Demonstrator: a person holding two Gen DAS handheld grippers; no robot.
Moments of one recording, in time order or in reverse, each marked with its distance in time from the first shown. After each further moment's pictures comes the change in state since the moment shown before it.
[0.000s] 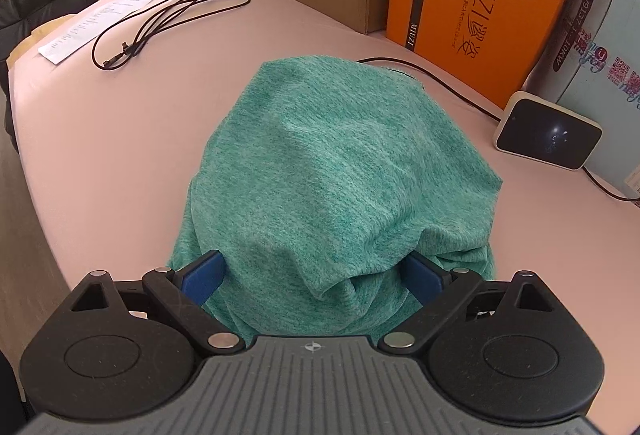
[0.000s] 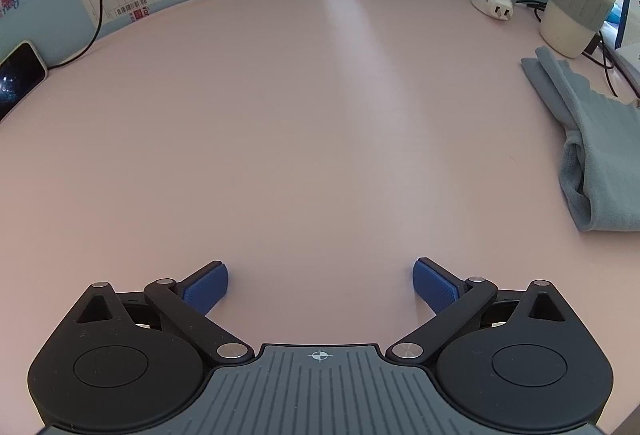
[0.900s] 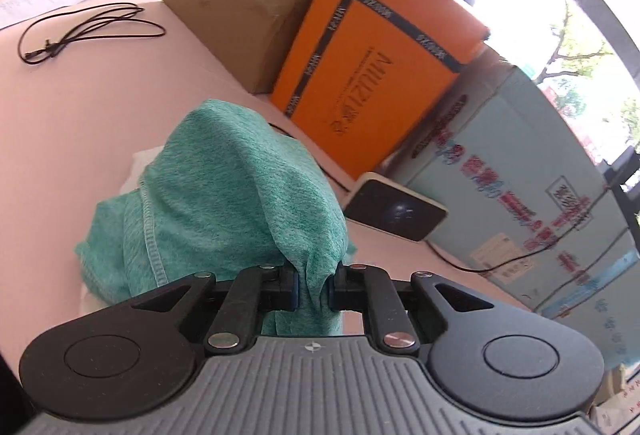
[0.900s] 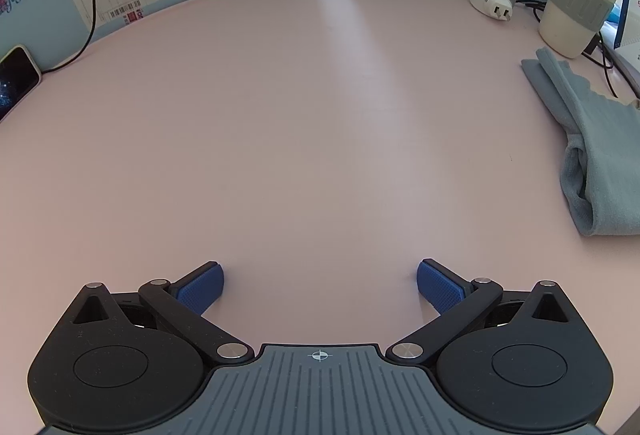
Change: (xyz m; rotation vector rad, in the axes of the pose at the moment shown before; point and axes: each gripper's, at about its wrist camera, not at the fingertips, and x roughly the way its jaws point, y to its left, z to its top) left arm -0.061 -0.011 -0.002 -0.151 -0.160 -0.484; right arm 0.004 0.000 0.008 0.003 -0.001 -0.003
